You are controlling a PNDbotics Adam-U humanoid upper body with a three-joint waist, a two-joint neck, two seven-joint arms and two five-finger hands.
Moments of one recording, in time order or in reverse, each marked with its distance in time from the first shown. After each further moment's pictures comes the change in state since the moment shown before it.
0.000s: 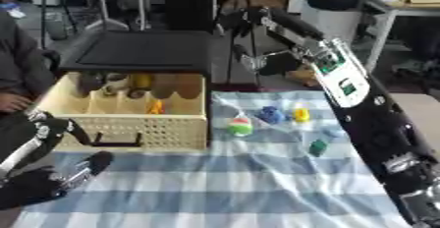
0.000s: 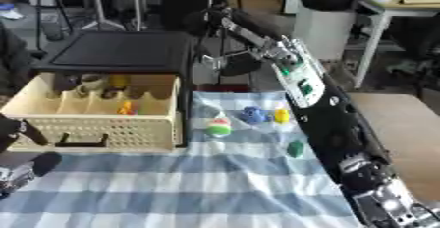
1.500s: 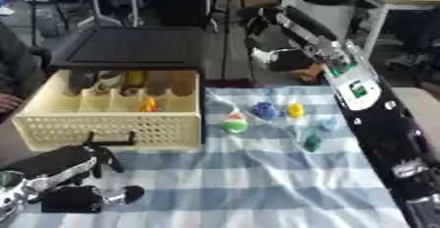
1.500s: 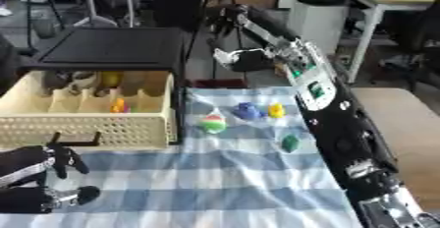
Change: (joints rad) left arm -0.091 -0.019 -0.123 0.175 -0.040 0.160 -0.301; right arm 0.001 0.033 -0.033 0.007 0.015 0.039 -0.011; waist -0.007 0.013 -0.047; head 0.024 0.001
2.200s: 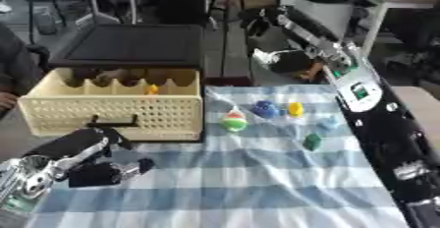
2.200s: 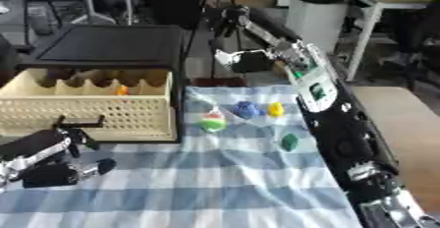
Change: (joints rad) left arm -0.091 -0.072 -0.004 0.159 -0.035 -0.001 0.162; right arm 0.000 0.010 0.000 0.000 0.004 0.000 0.000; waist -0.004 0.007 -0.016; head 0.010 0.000
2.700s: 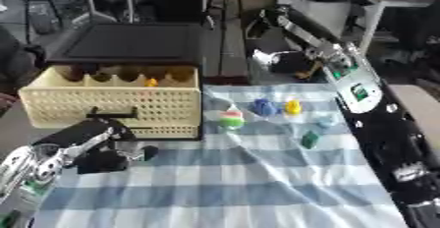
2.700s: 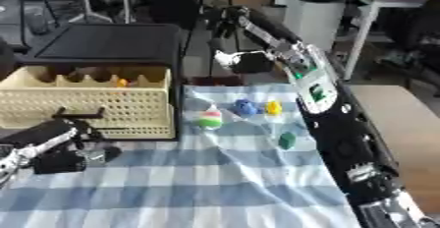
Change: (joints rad) left arm -0.070 -0.031 0.017 0.123 -0.013 0.011 0.020; right arm 0.000 0.007 0.000 0.000 0.000 0.000 0.004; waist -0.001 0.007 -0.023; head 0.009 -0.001
